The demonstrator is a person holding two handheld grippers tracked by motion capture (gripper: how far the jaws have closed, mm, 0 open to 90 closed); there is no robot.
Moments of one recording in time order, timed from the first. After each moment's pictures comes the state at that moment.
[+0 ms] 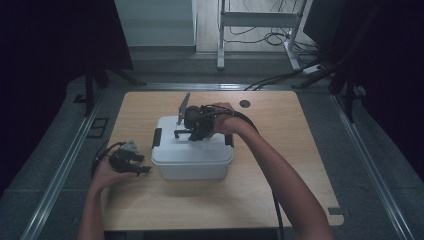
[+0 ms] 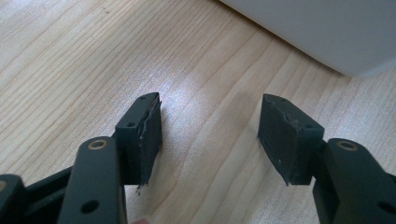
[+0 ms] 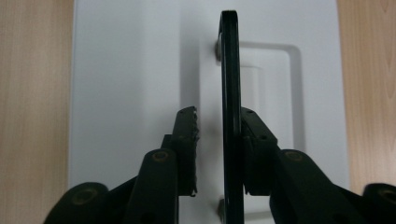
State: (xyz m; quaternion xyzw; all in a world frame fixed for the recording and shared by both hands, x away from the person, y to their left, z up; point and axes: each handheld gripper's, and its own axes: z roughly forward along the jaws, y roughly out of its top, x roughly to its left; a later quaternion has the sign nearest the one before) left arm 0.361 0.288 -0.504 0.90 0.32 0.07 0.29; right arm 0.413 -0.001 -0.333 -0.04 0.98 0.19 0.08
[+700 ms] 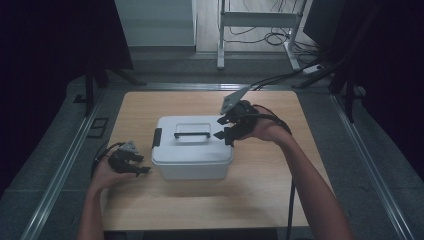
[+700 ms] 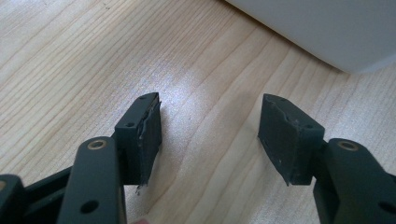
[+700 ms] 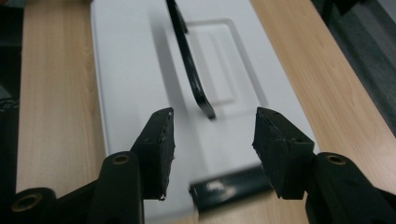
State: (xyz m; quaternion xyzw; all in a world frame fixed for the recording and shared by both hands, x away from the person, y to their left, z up) left arm 0.359 0.289 -0.504 0.90 0.33 0.07 0.29; right arm 0.395 -0.111 -0.309 0.08 0.93 0.33 0.10
